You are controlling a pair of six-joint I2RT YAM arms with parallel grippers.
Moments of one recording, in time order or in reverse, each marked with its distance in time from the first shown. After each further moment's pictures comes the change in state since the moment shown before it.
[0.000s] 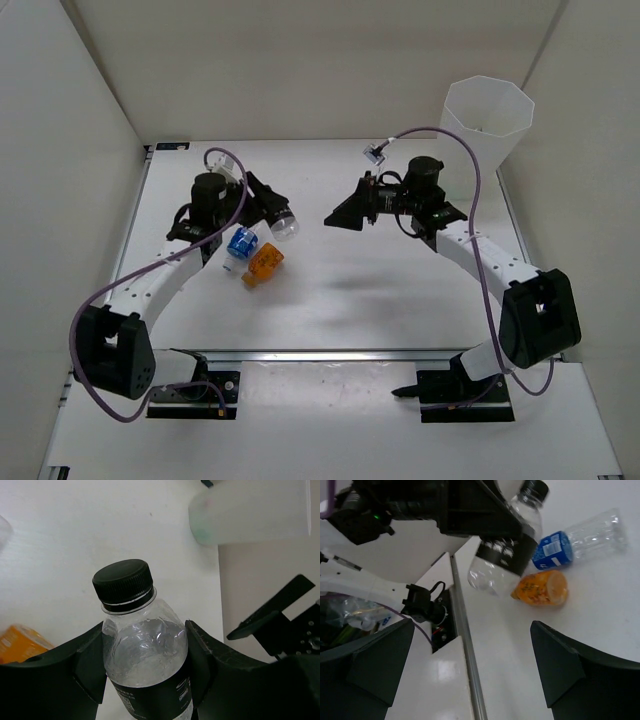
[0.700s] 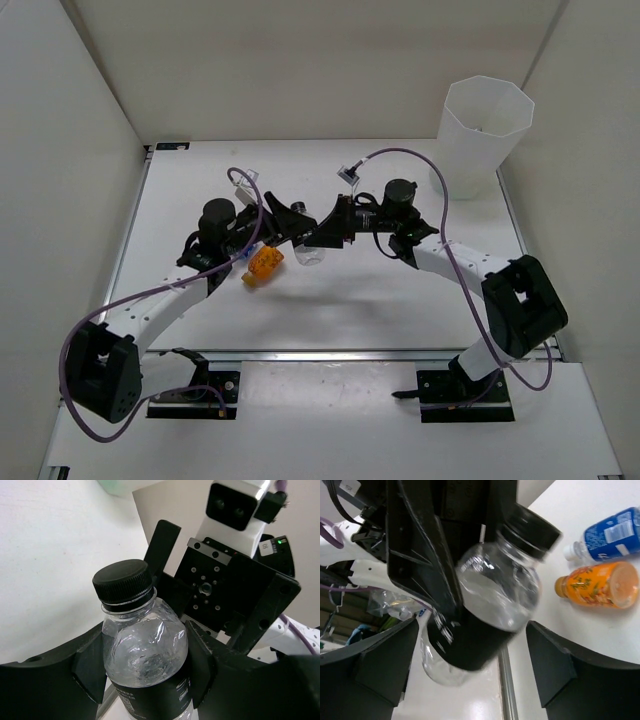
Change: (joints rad) left arm -0.156 -0.127 -0.233 0.365 0.224 -0.207; right arm 0.152 0.075 -0.148 0.389 -0.021 0.287
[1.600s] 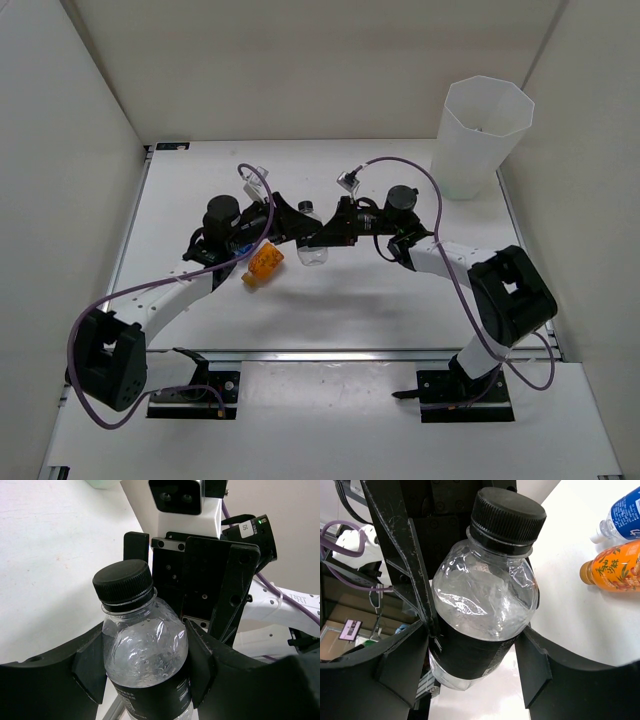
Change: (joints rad) left arm -0.006 0.074 0.016 0.080 0.075 0.108; right arm -0.011 0.090 -0.051 0.252 -0.080 0.278
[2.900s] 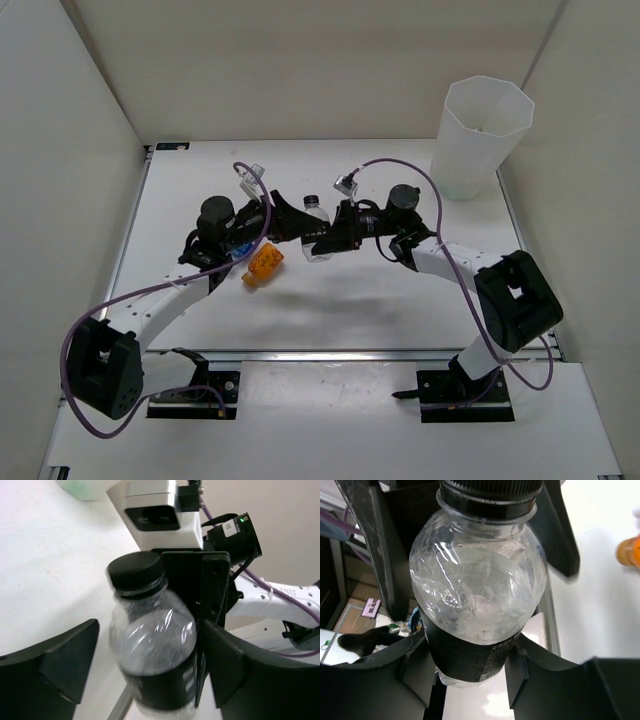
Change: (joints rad) left arm -0.013 -0.037 0.001 0.056 0.021 0.016; right arm 0.008 -0.039 0.000 -0.018 -0.097 0.053
